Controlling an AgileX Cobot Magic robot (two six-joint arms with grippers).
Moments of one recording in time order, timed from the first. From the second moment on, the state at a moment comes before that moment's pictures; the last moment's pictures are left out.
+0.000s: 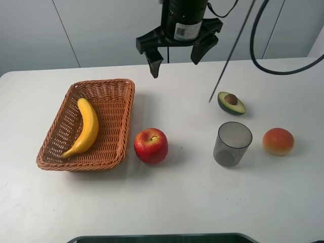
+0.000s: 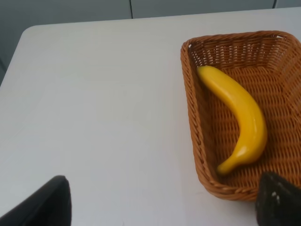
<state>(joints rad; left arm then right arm) 0.01 0.00 -0.51 0.01 1.08 0.00 0.67 1.94 -1.70 -0.04 1.20 0.25</state>
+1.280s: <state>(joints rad) 0.01 0.00 -0.51 0.01 1.08 0.00 0.06 0.73 -0.84 -0.09 1.10 0.21</state>
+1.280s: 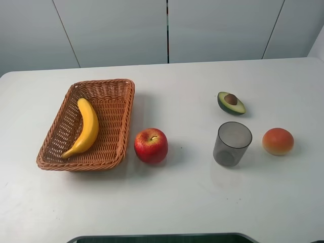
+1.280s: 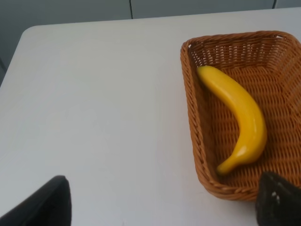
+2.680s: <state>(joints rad) 0.01 0.00 -0.51 0.01 1.08 0.00 0.06 0.00 -0.51 -0.06 1.11 0.09</state>
